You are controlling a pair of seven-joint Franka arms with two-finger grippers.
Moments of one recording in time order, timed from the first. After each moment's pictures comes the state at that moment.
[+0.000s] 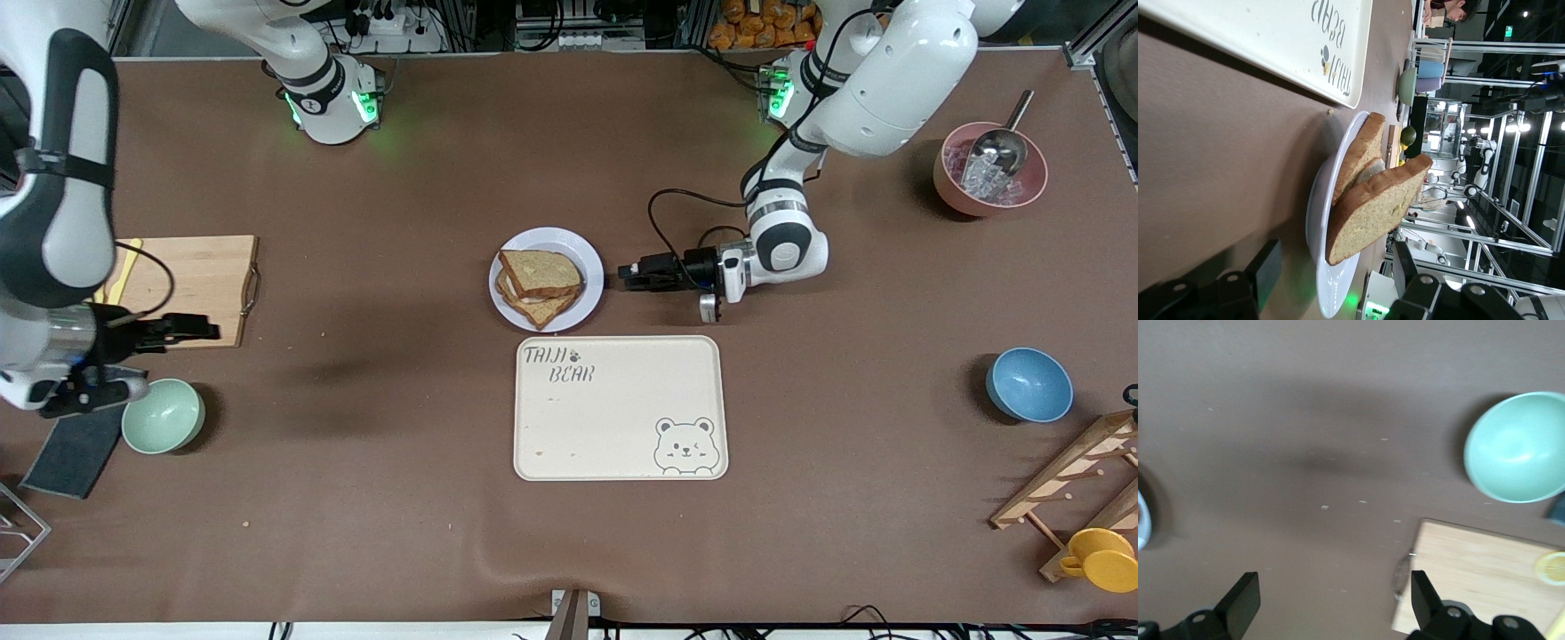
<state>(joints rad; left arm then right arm) -0.19 0.64 -0.29 -2.24 -1.91 2.08 1.26 0.27 0.45 -0.51 -1.43 0.28 1.57 -0.50</state>
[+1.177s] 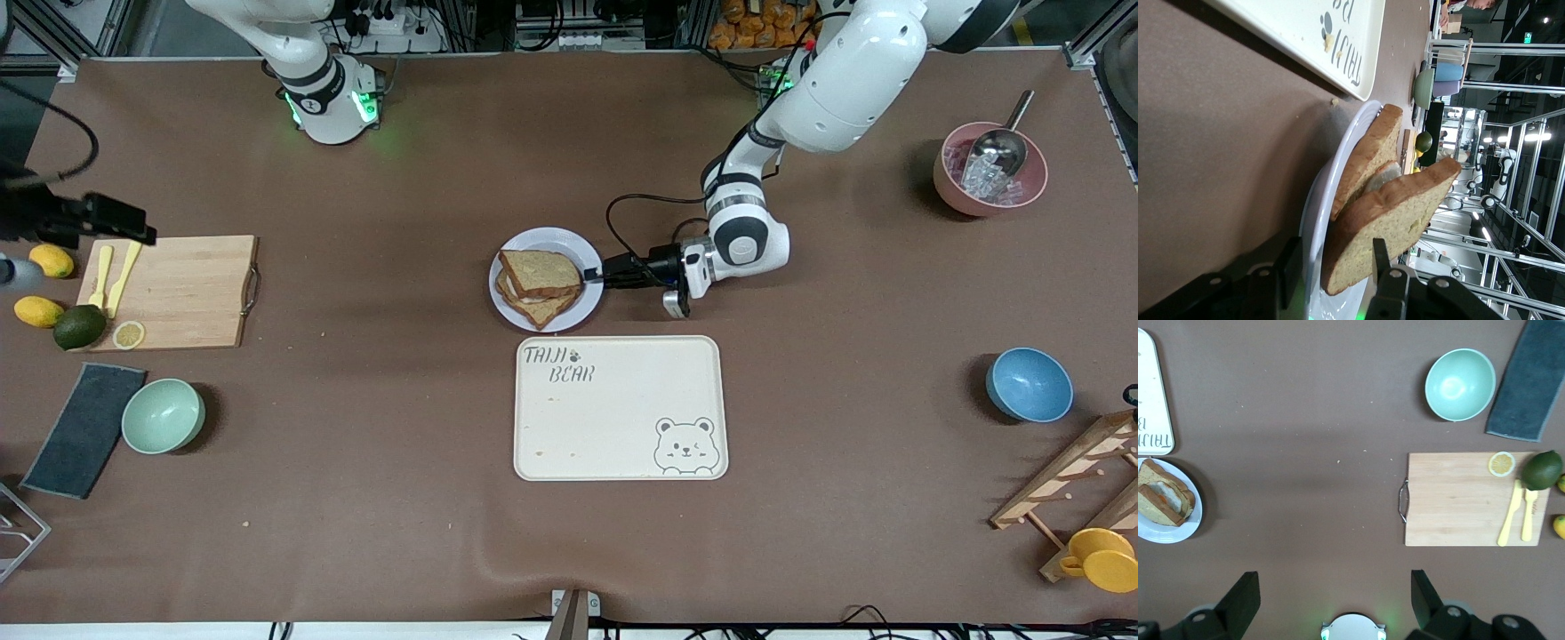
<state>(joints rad) -0.32 0.68 -0.29 -2.17 -2.04 2.17 1.26 -0.10 0.12 0.09 -1.32 0.01 1.29 -0.02</state>
